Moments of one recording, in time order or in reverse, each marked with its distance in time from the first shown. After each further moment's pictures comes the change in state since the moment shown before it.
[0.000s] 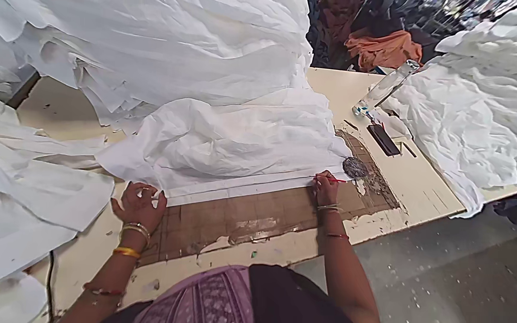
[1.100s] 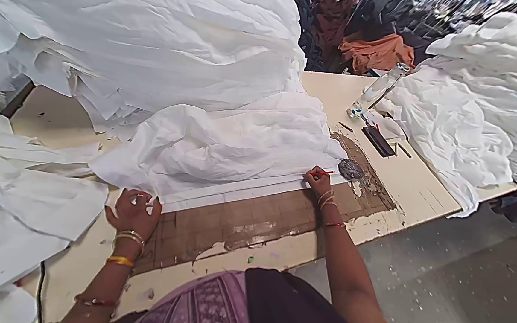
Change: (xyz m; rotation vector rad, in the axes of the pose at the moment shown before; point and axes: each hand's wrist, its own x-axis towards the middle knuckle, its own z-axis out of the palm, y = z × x) left_hand -0.001 -0.002 0.001 -0.020 0.028 0.032; right_hand 0.038 0.010 -0.014 -0.645 -0.195 -0.156
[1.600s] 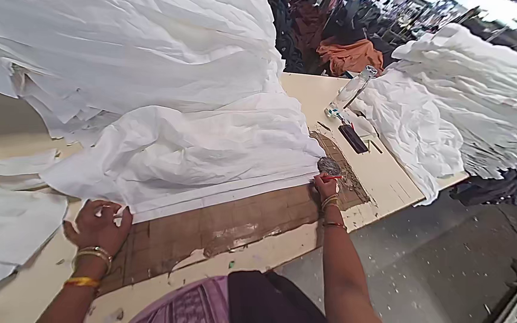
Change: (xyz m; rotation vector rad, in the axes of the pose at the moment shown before) left_hand 0.000 -0.004 0.004 0.002 -0.006 0.000; right_hand -0.005 0.033 -0.069 0.049 0.282 0.250
